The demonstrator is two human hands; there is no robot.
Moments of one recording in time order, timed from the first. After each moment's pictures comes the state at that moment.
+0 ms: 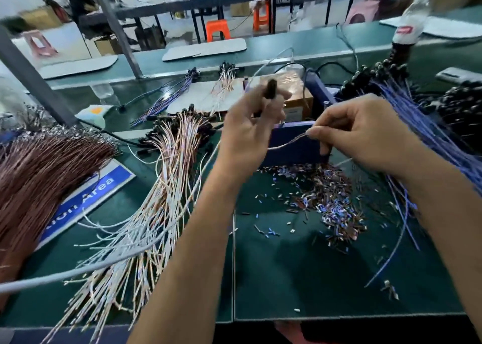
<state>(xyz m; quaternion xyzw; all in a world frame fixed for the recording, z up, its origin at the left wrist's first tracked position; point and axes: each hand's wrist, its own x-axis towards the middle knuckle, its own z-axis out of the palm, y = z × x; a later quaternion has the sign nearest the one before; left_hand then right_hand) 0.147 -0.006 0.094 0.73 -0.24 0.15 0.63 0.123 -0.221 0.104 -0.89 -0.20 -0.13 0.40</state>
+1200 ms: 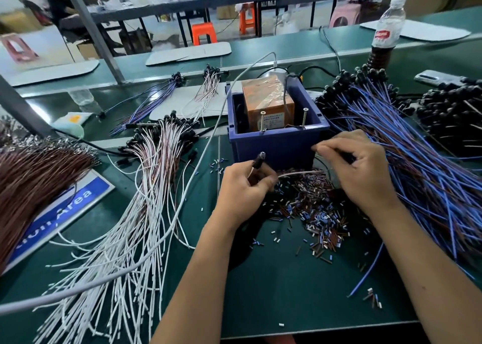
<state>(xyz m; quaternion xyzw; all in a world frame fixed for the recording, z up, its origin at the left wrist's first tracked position) 0.143 -0.017 0.006 0.81 -0.17 0.05 0.55 0.121 -0.246 0.024 -0.84 -0.13 -0.31 0.42</state>
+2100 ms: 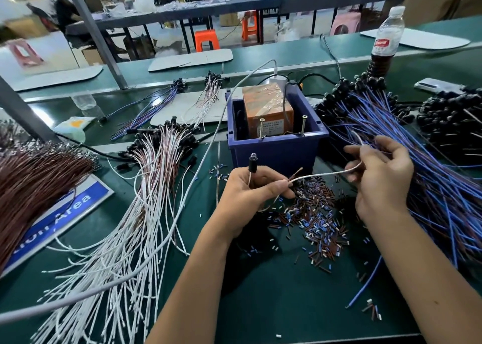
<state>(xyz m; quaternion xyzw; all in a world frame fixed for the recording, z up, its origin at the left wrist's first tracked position) 0.134 -0.017 0.017 0.63 -0.22 -0.12 0.73 0.127 -0.249 0.017 -0.54 0.16 -0.31 0.77</state>
